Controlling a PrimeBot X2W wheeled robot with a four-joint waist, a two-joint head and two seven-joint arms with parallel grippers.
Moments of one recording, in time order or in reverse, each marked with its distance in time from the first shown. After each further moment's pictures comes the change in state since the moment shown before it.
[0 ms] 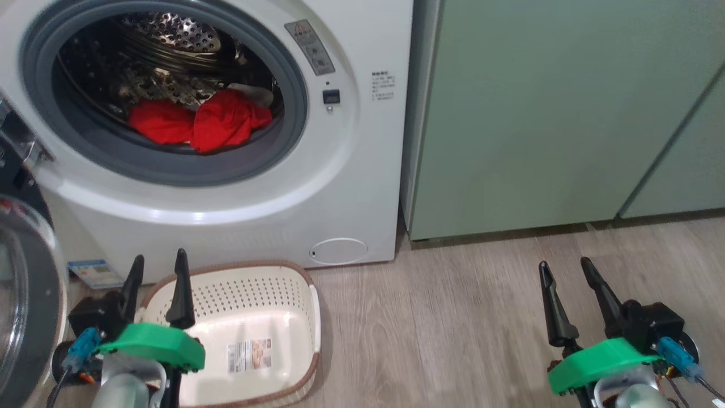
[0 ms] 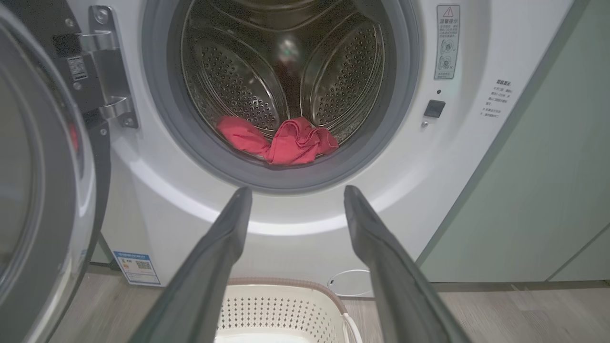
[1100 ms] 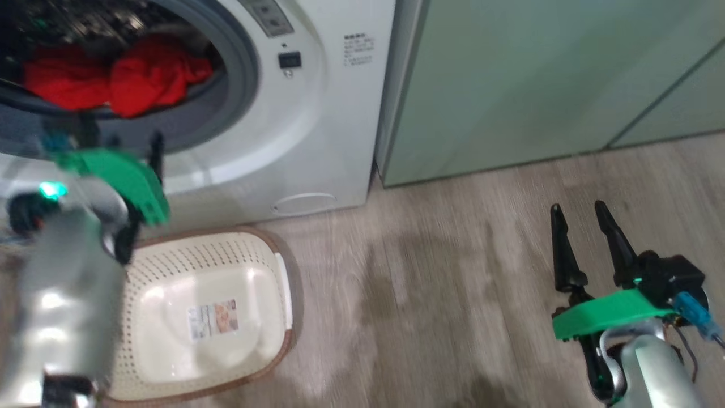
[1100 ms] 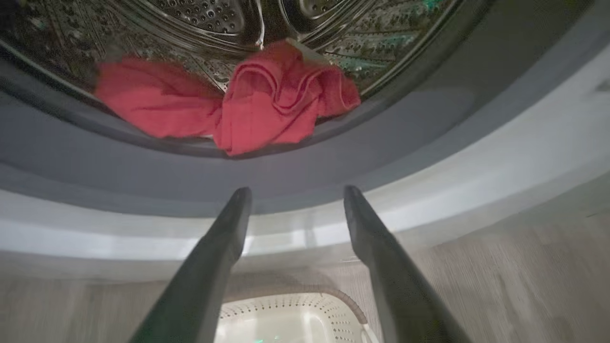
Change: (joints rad) left arm -0.564 0.111 -0.086 0.425 -0.023 0.000 0.356; right arm -0.120 0.012 -0.036 -0.024 0.006 0.000 0.000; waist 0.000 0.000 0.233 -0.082
